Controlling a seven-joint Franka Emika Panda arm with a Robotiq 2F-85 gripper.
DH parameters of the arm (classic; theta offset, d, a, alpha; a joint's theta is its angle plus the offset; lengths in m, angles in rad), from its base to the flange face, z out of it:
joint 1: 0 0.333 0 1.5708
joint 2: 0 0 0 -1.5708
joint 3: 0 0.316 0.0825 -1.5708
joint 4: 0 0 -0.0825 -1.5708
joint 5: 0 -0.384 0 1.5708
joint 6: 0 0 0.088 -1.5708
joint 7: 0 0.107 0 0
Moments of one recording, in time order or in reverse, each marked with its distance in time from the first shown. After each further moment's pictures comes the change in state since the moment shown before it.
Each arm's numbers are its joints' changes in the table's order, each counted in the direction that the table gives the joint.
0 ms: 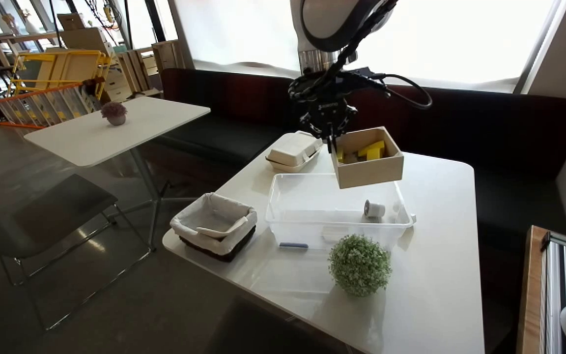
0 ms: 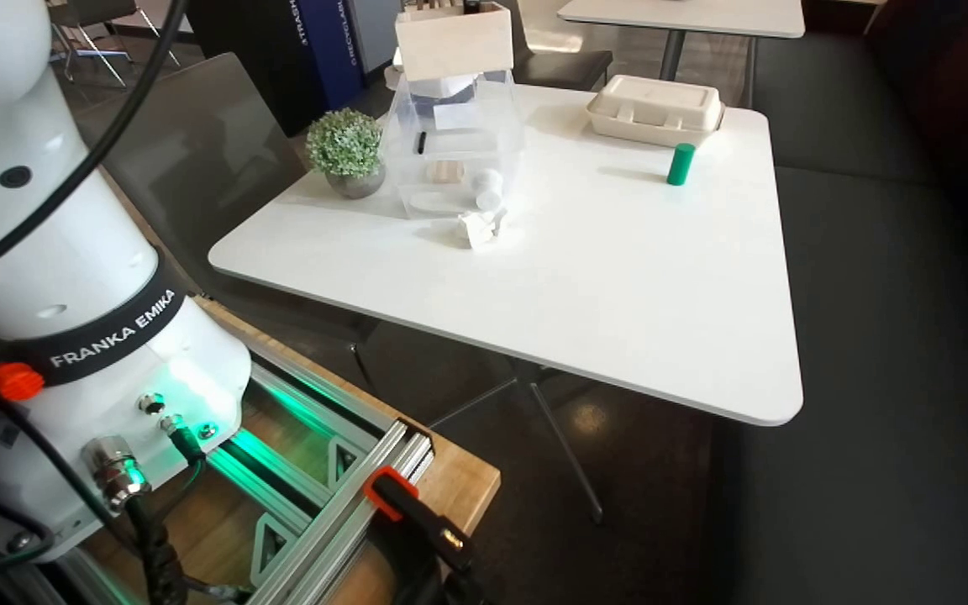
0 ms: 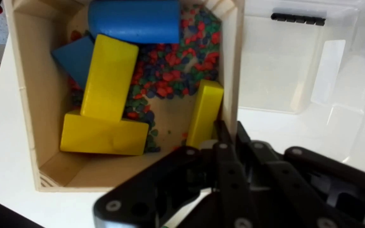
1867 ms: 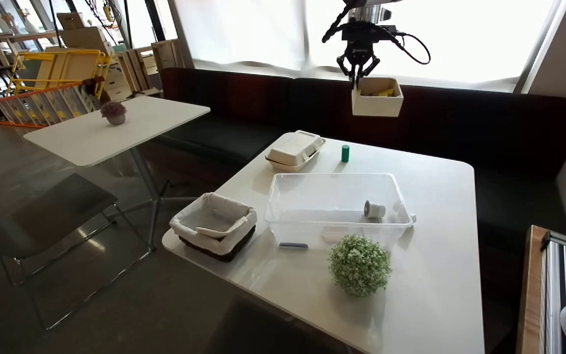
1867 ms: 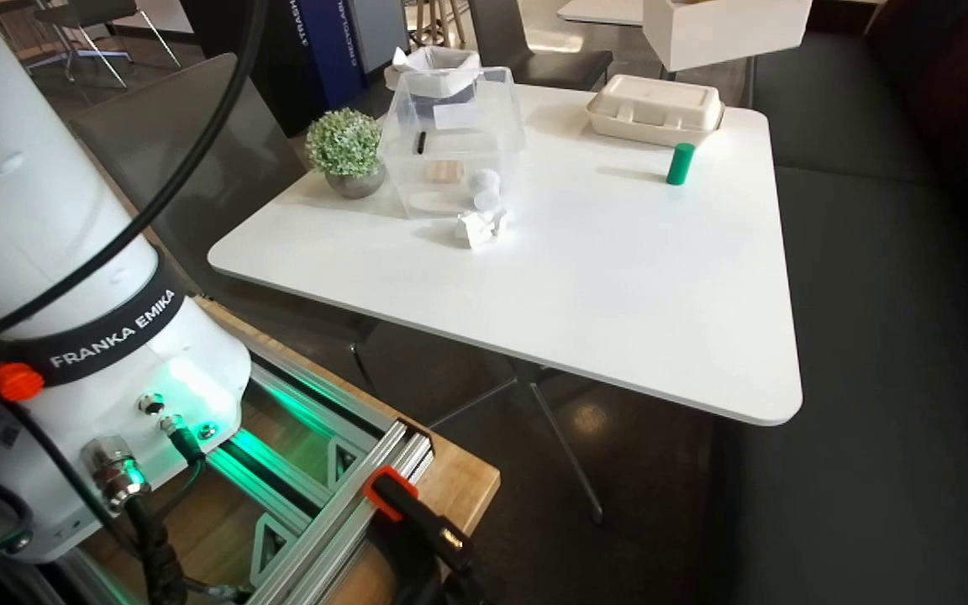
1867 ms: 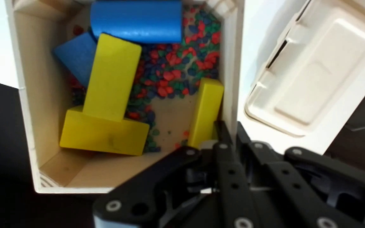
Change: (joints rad) arm -0.339 -0.317 -0.156 -0.550 -0.144 0.017 -0.367
